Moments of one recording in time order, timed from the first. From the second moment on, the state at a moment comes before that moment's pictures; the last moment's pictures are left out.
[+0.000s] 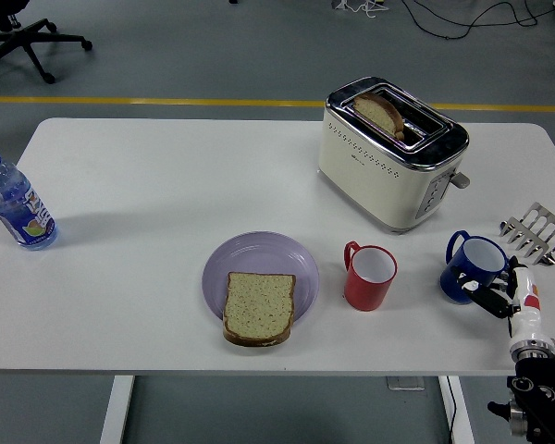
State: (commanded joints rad) left arm -0.10 0.01 -0.49 -0.18 0.82 0.00 0.18; right arm 0.10 -0.16 1.15 1.11 -1.21 -0.58 0.17
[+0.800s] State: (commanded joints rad) left arm -0.10 0.01 -0.49 -0.18 0.83 0.00 0.18; right arm 0.08 -0.18 1.28 1.22 -1.32 -0.61 0.16
